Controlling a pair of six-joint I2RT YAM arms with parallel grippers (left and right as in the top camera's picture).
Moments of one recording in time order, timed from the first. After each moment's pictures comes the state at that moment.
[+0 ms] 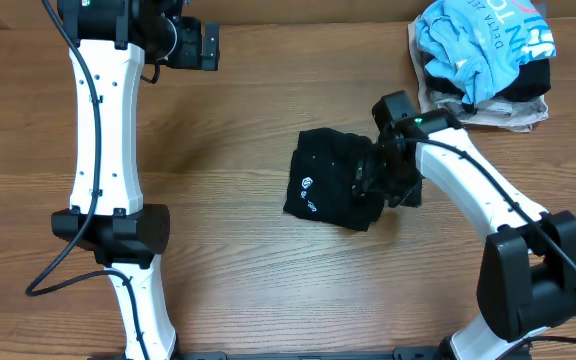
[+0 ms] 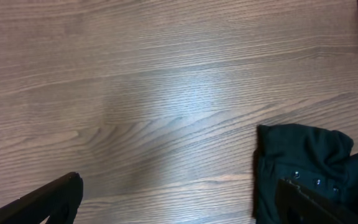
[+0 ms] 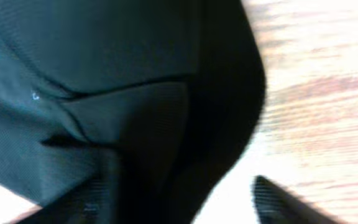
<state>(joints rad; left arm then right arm) -0.09 2.21 2.70 -1.56 0.13 -0.03 0.30 1.80 1.31 -1.07 -0.14 0.47</state>
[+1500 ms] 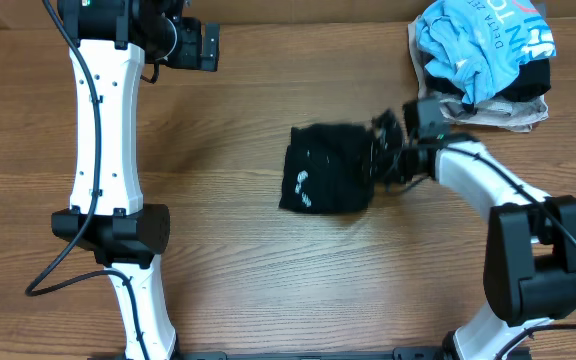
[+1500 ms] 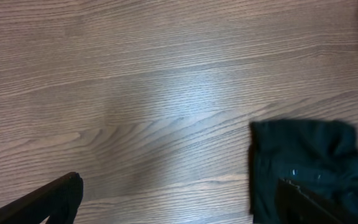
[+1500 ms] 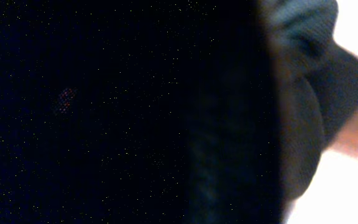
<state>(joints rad) -0.09 2.21 2.70 -1.56 0.13 -0.02 0.14 1.84 1.15 -0.49 -0.65 0.28</state>
